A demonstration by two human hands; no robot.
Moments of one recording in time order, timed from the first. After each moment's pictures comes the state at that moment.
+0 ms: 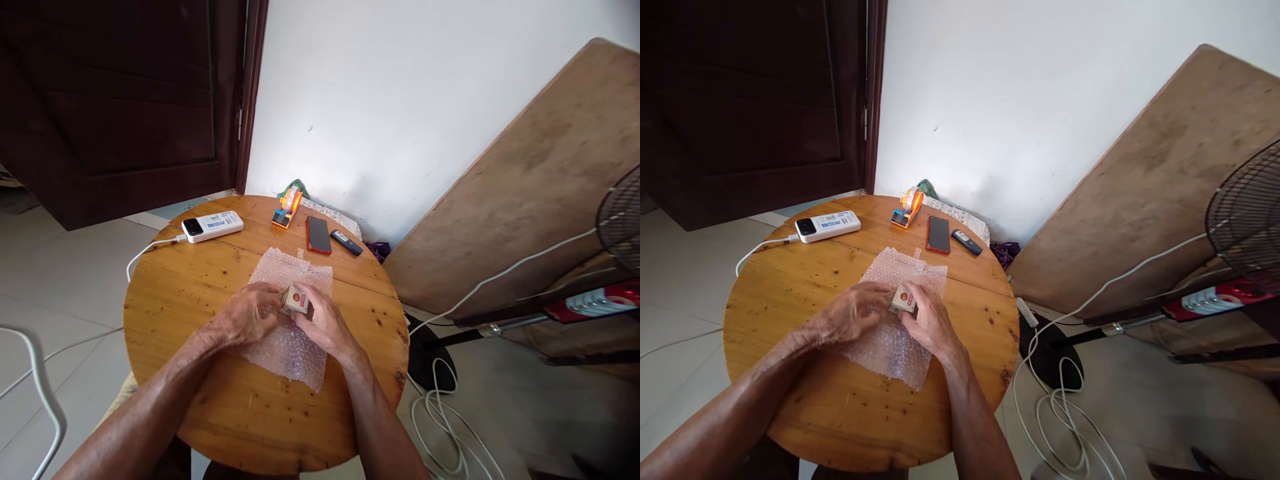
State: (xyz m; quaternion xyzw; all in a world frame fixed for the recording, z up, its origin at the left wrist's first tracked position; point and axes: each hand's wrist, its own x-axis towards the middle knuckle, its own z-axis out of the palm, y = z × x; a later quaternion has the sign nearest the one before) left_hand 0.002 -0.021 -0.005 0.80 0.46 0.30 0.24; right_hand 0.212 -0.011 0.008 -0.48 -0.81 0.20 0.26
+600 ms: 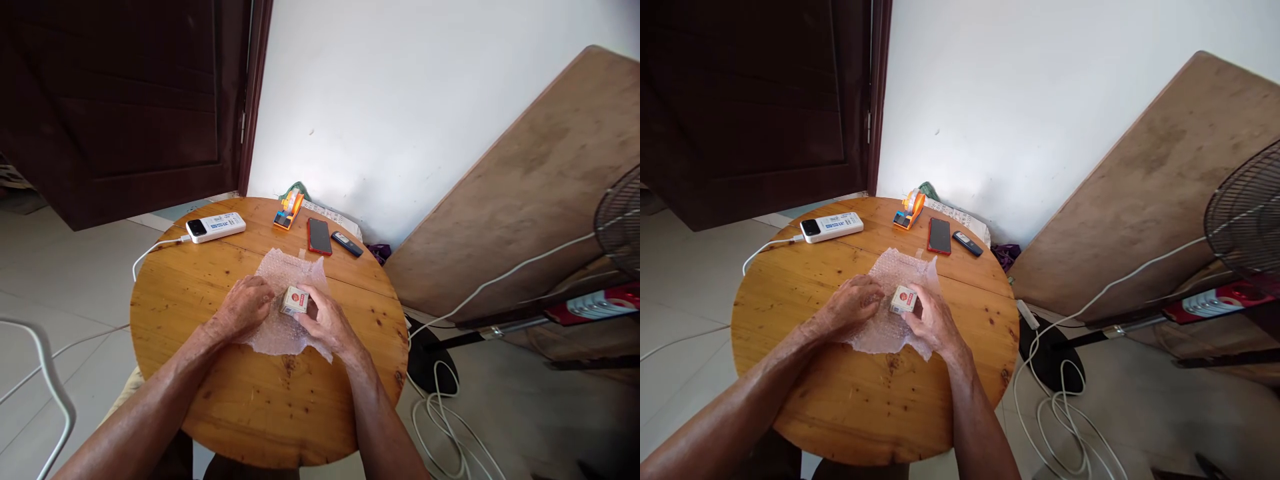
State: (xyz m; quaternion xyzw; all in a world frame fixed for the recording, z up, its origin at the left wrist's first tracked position) left_hand 0.001 -0.011 -0.014 0.79 0.53 0.26 0.16; right_hand 0.221 -0.008 0.007 -0.49 -0.81 0.23 0.22
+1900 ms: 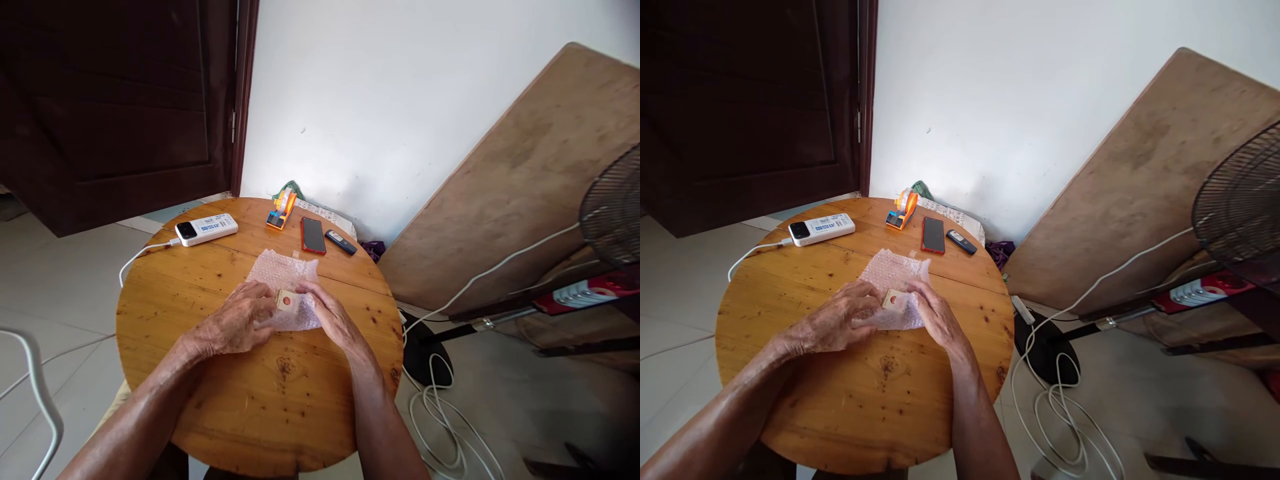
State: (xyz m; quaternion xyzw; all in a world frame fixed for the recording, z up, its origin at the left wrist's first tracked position) left_hand -0.005 -0.031 0.011 0.86 0.39 0.28 0.19; right_hand 0.234 -0.008 0.019 -0.48 -0.74 0.37 0.29
